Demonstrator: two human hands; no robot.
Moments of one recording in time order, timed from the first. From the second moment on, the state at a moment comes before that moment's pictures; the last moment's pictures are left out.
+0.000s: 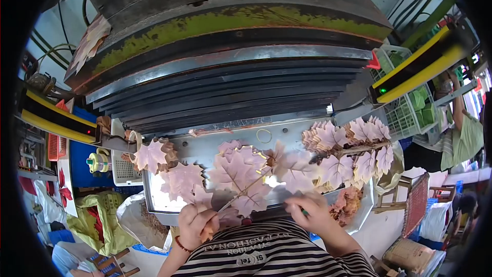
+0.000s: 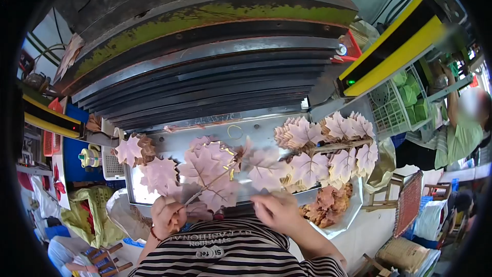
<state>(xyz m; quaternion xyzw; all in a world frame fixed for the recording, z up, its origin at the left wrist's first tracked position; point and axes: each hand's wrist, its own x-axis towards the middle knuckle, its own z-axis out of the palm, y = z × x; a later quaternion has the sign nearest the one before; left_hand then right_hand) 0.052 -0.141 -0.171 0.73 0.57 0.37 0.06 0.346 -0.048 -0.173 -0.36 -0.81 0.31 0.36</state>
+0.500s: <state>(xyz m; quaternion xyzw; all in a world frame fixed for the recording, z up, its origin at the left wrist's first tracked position) 0.087 -0.102 -0.091 0.76 0.56 0.33 0.05 0.376 0.003 -0.108 -0.36 -0.77 0.27 0.46</state>
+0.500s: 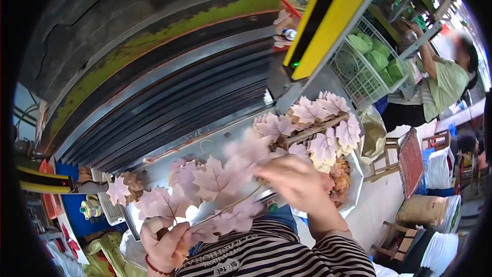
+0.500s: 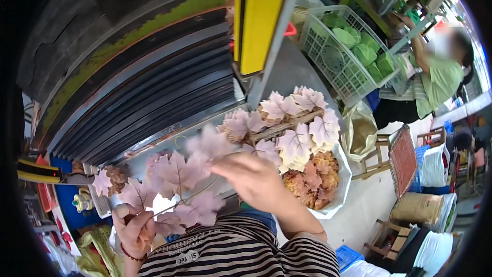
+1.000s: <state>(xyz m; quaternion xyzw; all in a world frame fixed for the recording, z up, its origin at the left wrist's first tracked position) 0.264 0.064 -0.124 0.87 0.38 0.29 0.07 0.541 0.062 -0.153 -0.63 -0.63 0.11 0.43</state>
